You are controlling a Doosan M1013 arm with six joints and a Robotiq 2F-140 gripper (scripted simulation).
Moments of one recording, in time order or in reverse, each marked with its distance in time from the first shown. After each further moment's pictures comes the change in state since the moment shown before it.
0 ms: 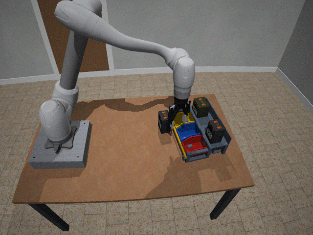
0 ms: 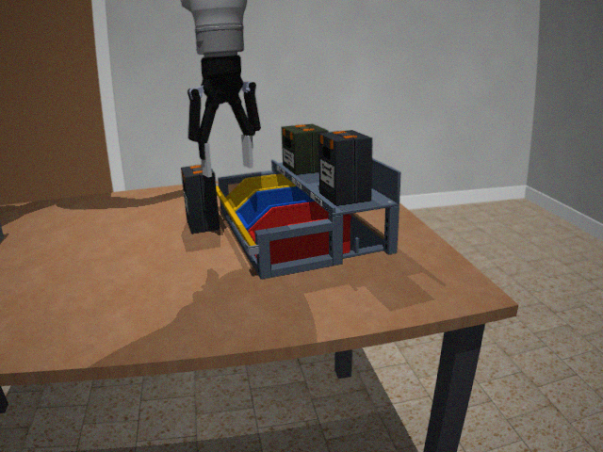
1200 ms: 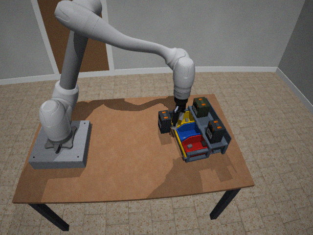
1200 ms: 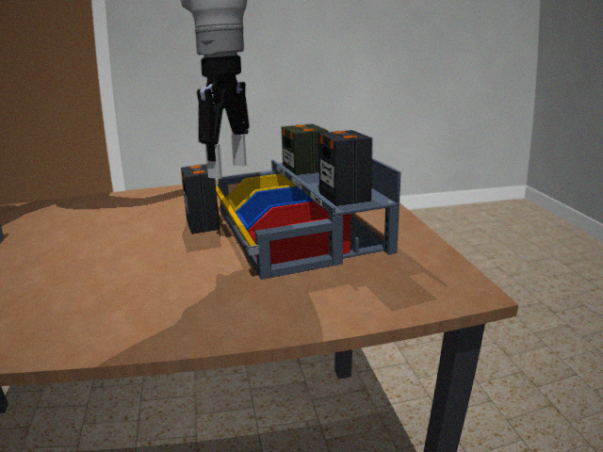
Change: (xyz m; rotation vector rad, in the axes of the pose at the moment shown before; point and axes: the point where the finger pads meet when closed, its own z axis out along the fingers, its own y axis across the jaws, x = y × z) arm 0.000 0.000 0.000 0.000 0.000 -0.520
